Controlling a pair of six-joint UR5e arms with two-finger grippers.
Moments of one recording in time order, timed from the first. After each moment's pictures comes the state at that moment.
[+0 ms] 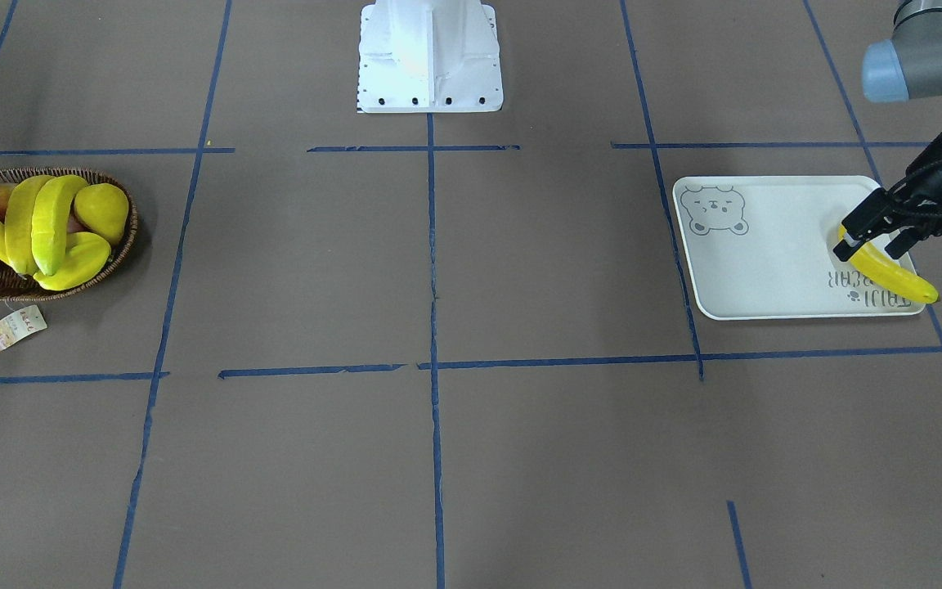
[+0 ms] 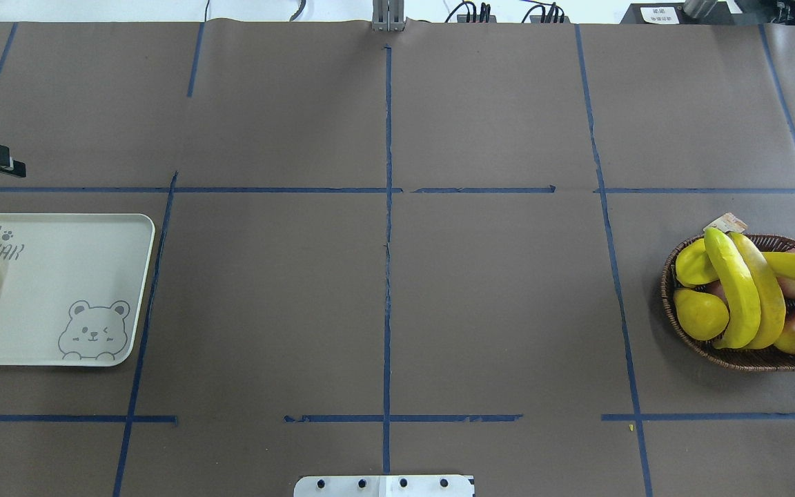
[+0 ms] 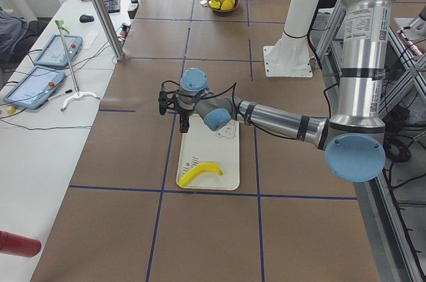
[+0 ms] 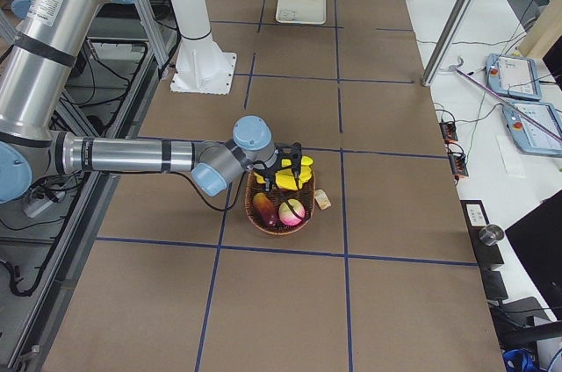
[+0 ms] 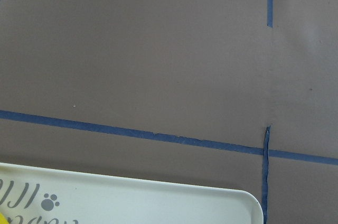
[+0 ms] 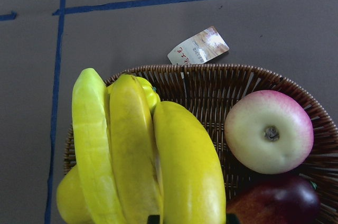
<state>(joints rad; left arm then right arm) -1.16 -1.56 -1.76 -2.20 -2.25 -0.97 1.19 -1.98 1.94 -0.84 2.37 0.75</state>
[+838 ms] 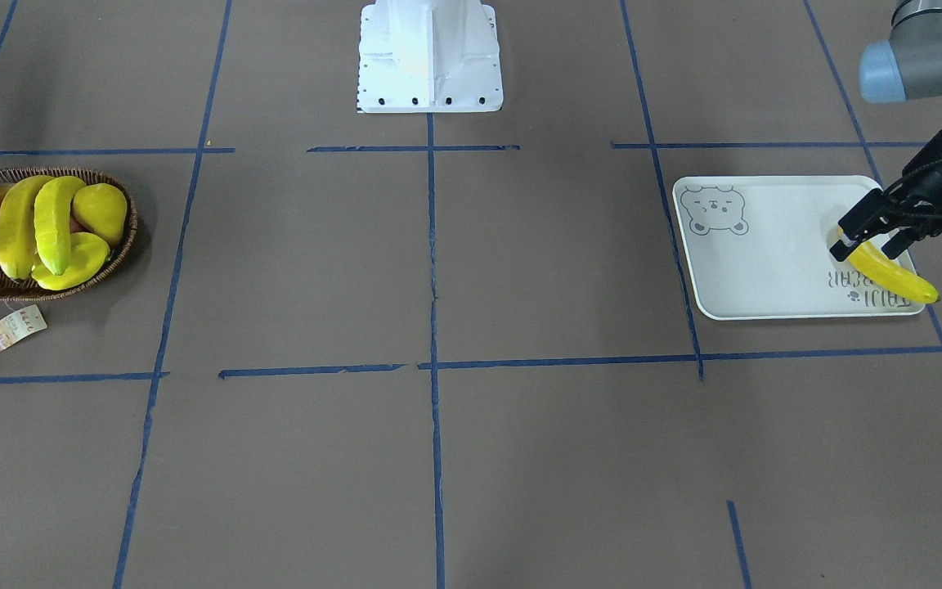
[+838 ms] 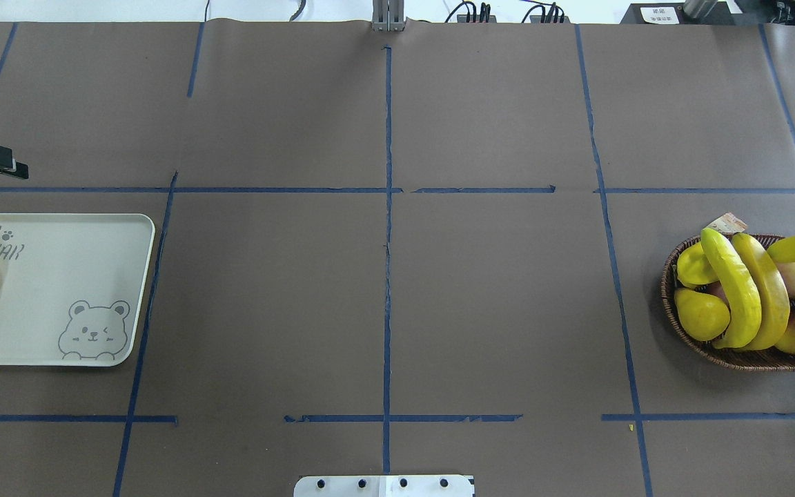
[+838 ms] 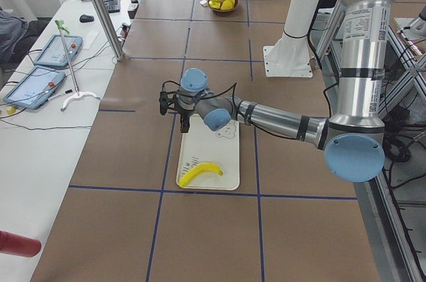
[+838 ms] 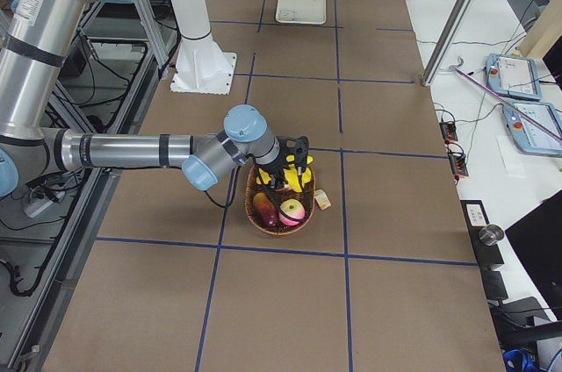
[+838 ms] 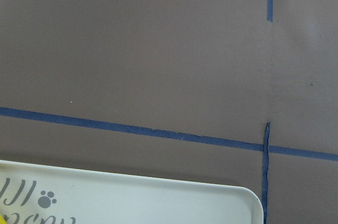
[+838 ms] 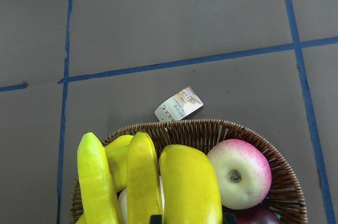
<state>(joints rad) -1.15 -1.56 -1.76 -2.20 -2.24 -0.98 1.36 -1.98 1.98 -0.87 2.37 0.74</state>
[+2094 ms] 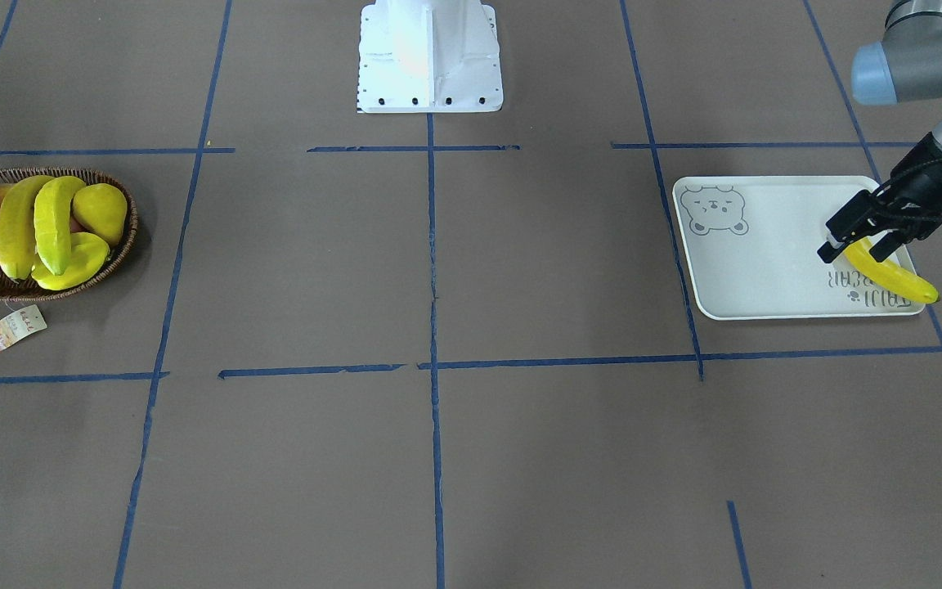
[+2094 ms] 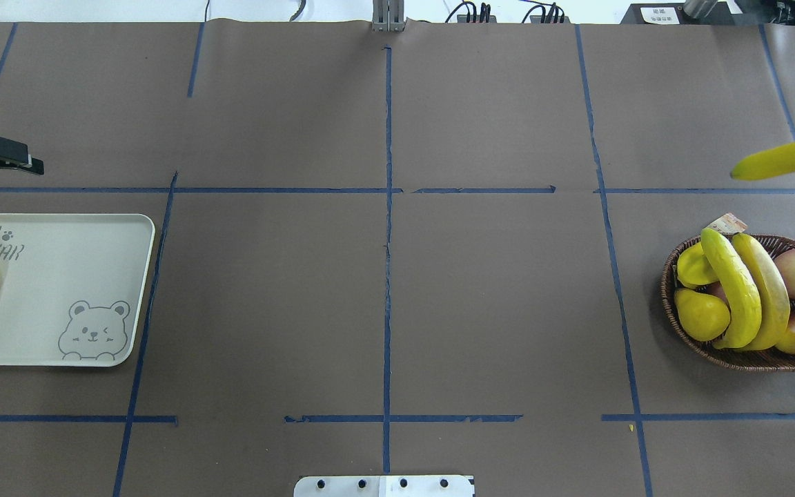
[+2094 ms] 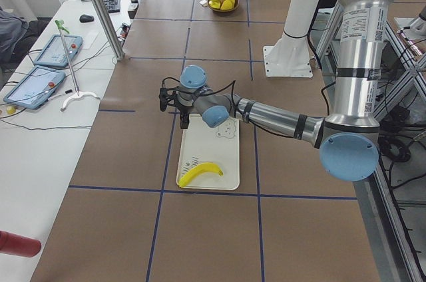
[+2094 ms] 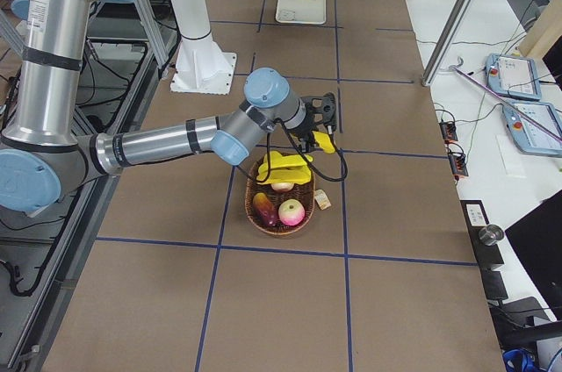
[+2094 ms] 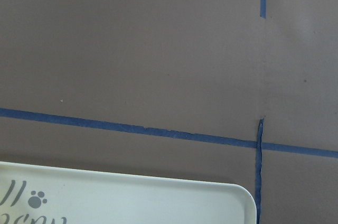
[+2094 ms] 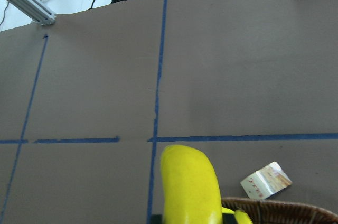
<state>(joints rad) -1.13 -1.61 -1.76 -2.20 -2.25 -1.03 1.41 -1.74 2.01 -0.89 2.45 0.83</state>
